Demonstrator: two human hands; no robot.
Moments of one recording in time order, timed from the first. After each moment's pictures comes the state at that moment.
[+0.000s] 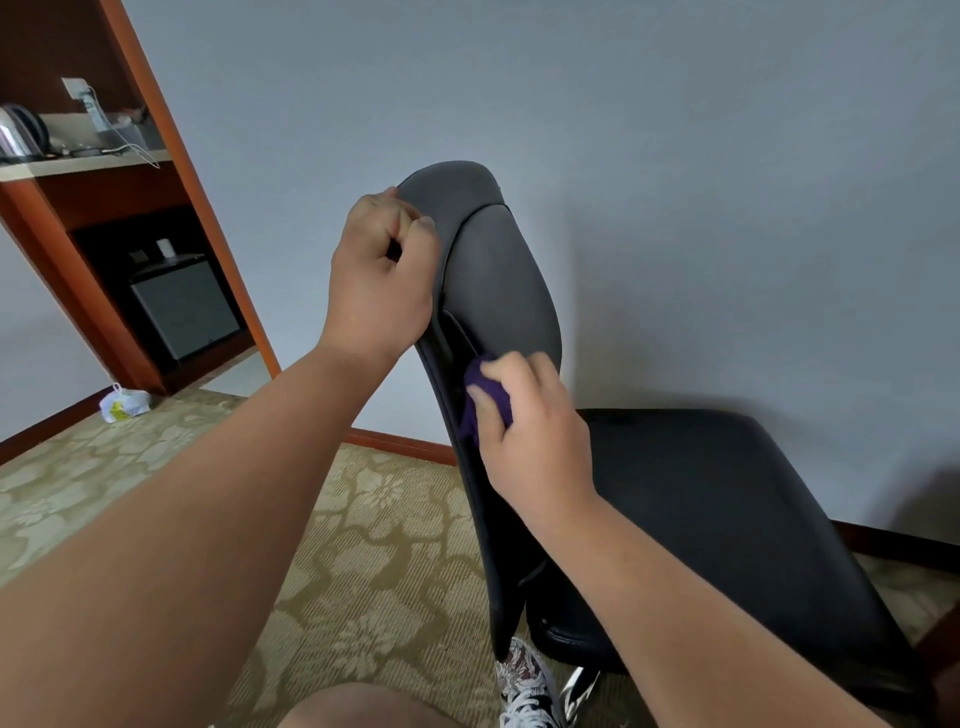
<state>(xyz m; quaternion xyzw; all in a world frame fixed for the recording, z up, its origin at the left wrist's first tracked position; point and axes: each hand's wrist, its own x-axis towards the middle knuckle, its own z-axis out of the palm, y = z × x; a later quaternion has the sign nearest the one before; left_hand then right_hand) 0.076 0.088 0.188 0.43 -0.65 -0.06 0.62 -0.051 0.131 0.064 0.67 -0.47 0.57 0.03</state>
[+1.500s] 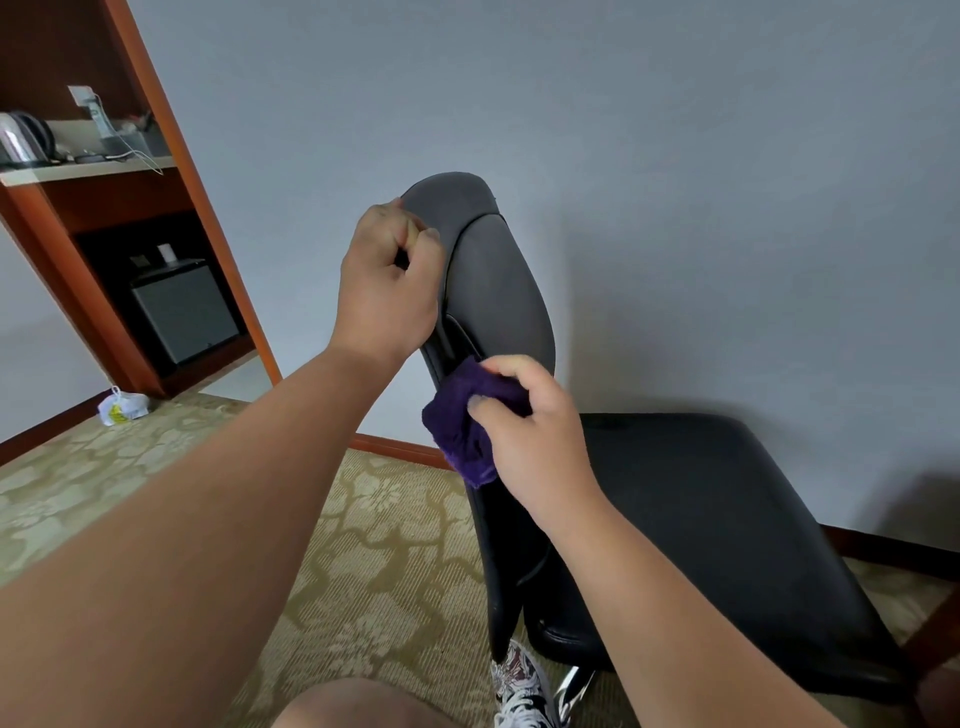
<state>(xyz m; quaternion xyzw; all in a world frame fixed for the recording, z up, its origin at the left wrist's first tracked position) 0.071 0.095 0.189 0.42 -0.66 -0.05 0.62 -0.053 0.160 0.090 0.55 -0.44 0.61 -0.36</state>
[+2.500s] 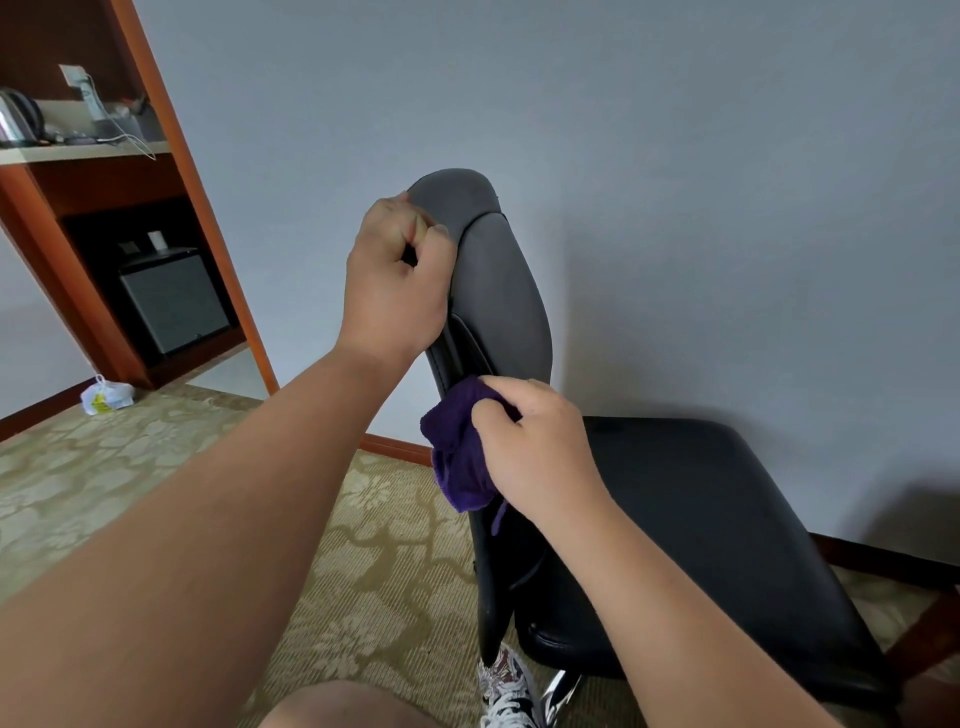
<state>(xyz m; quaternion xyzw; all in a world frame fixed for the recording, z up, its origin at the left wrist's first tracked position) 0.068 0.097 0.189 0.43 -0.64 -0.05 0.64 -0.055 0.168 0.101 0.62 -0.55 0.50 -0.26</state>
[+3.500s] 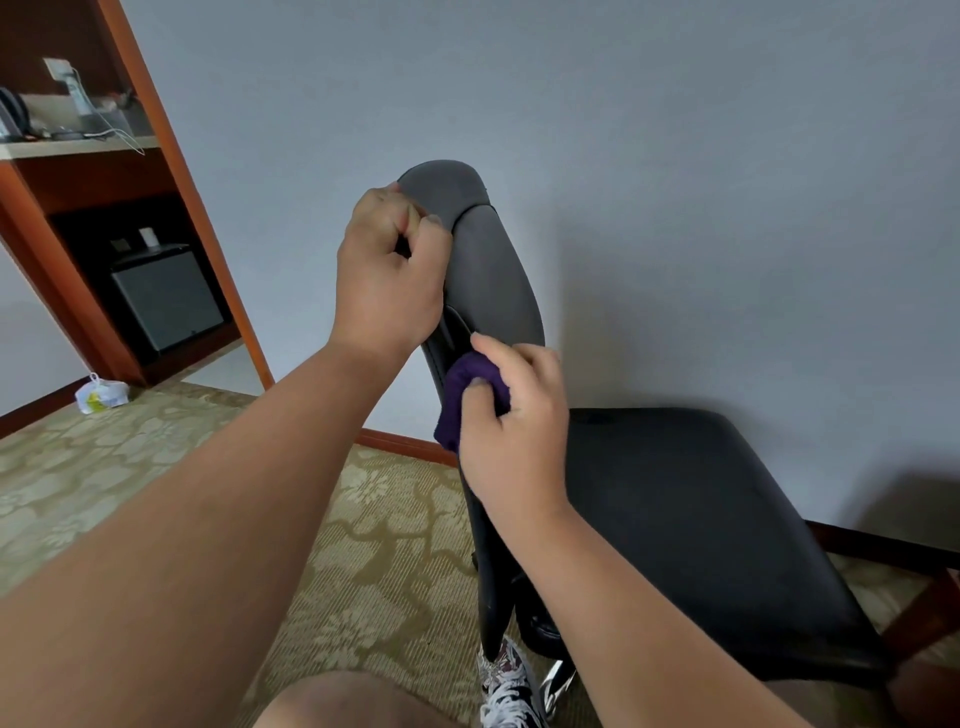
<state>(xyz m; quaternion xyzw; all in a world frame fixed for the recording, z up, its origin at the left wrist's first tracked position) 0.064 0.100 0.187 0.42 -0.64 -0.04 0.64 -0.032 0.156 0.078 0.57 -0.43 0.69 -0.12</state>
